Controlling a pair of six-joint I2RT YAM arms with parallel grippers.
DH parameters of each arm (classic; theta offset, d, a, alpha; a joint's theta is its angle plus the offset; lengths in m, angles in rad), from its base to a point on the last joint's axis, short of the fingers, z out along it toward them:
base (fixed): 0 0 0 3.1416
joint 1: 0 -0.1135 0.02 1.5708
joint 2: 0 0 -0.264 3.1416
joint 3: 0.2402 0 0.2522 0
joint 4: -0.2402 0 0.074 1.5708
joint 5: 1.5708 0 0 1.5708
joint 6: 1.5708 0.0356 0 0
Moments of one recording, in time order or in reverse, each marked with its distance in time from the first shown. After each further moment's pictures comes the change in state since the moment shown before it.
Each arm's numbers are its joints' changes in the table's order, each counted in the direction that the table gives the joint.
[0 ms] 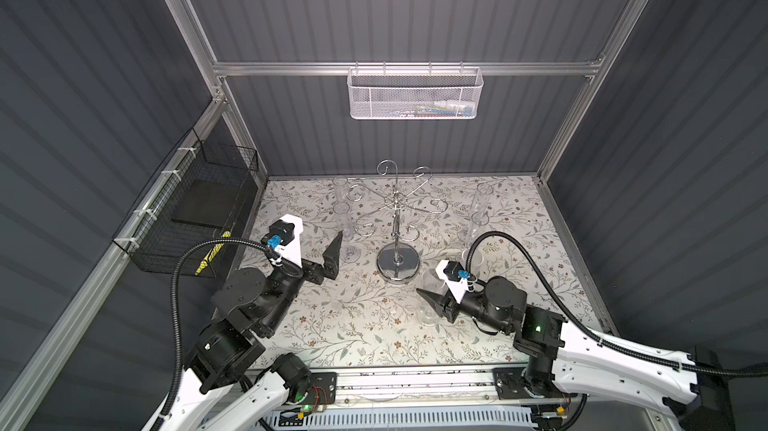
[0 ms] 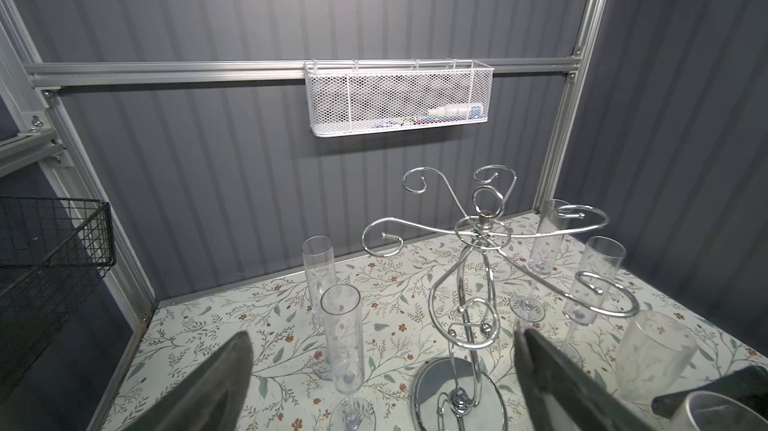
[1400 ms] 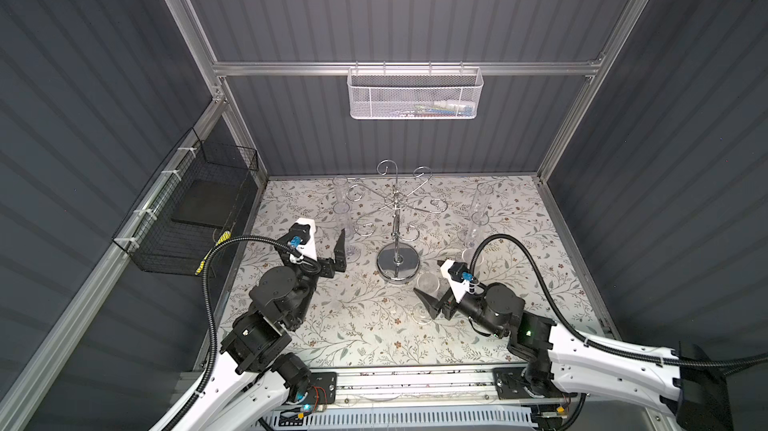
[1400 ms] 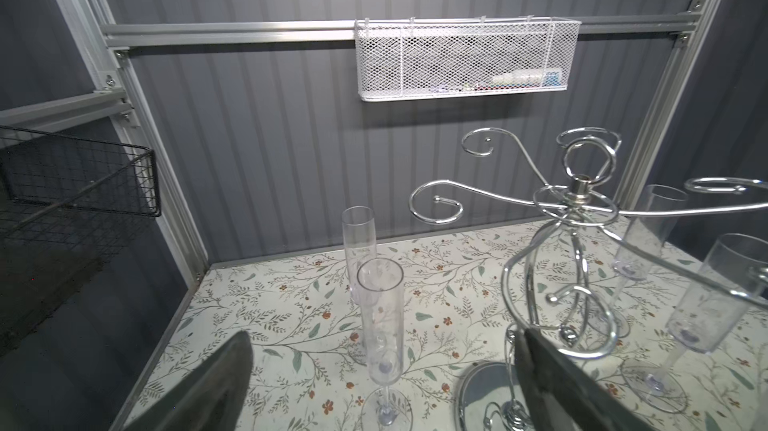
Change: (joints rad) left arm 0.000 0.016 -0.233 0.243 -0.188 0.032; right arm 0.011 -0.017 -0.090 0.185 0.087 -0.001
